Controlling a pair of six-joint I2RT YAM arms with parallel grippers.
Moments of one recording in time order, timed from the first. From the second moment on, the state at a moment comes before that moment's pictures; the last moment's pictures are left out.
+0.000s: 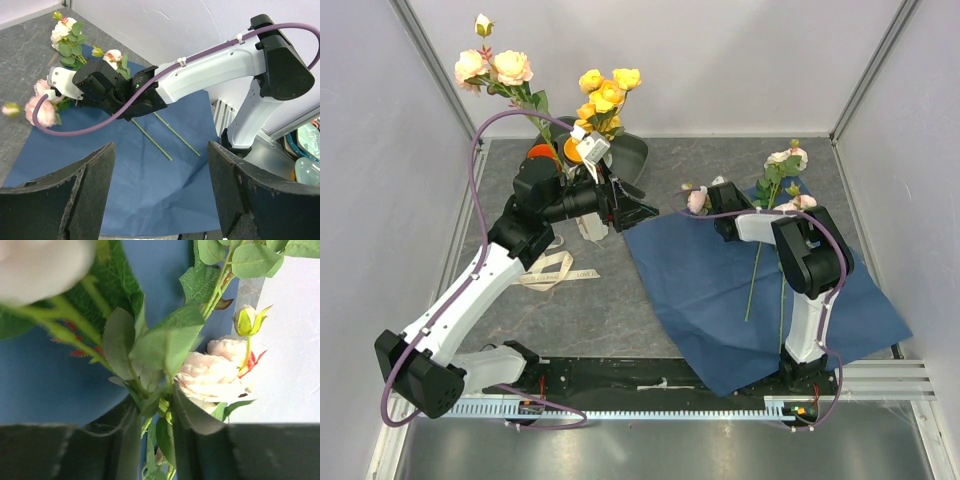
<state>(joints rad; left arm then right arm) -0.52 1.17 1.15 -0.04 0.69 -0.38 0.36 1.96 1.07 0.00 0.75 -0.49</state>
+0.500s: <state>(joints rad) -0.52 1.20 1.15 -0.04 0.69 -0.39 0.46 1.74 1.04 0.08 0.97 -0.56</state>
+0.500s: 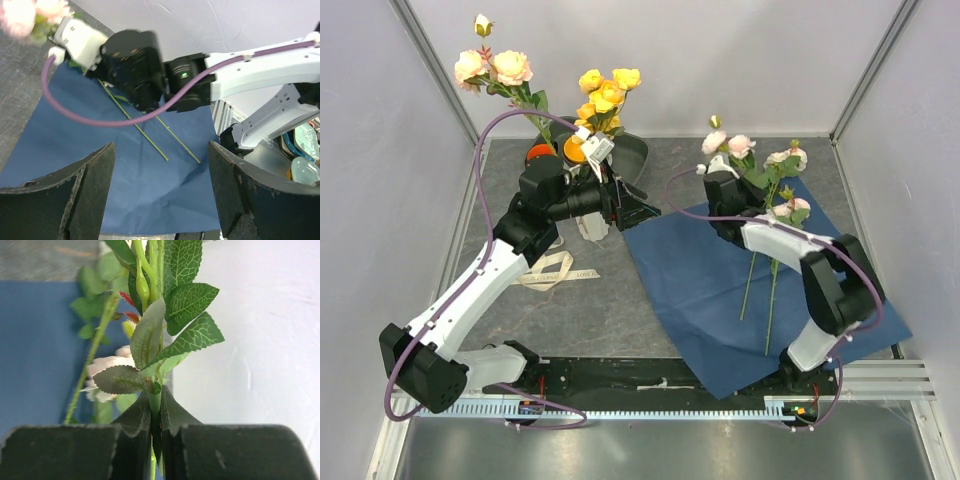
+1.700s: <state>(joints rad) -0.67 1.32 1.17 -0.04 0.86 -0.44 0.66 0.95 0.91 0.17 -0.23 0.44</state>
